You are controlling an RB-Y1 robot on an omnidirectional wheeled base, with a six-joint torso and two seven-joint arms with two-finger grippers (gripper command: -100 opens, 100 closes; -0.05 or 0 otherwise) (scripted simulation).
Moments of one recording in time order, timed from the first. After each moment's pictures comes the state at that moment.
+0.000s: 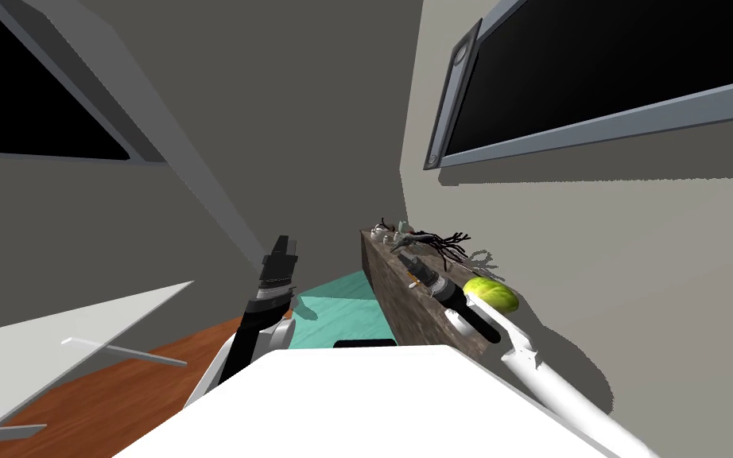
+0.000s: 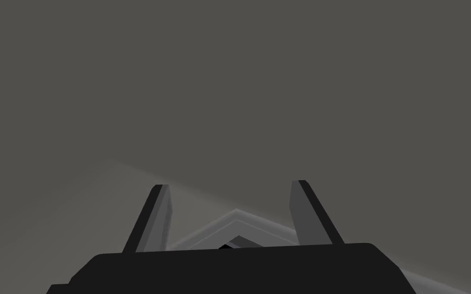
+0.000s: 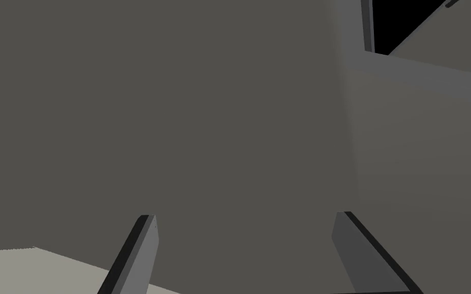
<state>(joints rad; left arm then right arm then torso) 0.48 0.03 0.03 -2.29 -0.10 -0.51 -0.13 0.29 -0.73 0.14 -2.02 0.24 -0.61 0.07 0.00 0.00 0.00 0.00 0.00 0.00</state>
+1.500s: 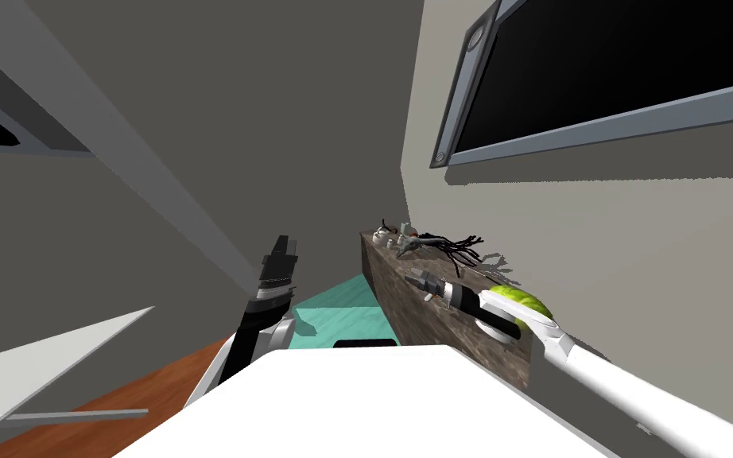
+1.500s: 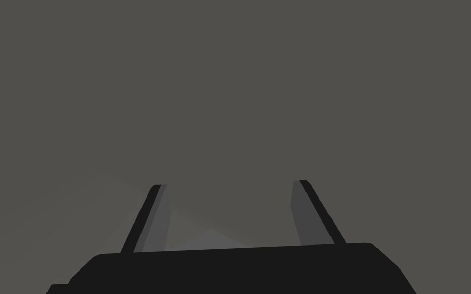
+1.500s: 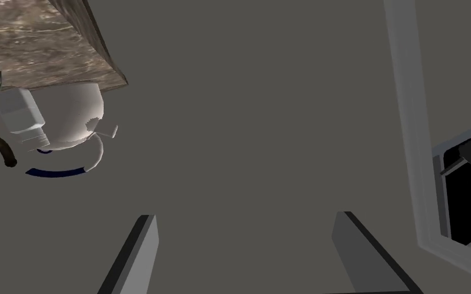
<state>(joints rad) 0.48 0.03 0.03 -2.29 -0.10 -0.51 -0.13 0.27 -1.12 0.27 -1.81 0.33 -0.55 0.09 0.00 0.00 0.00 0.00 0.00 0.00</state>
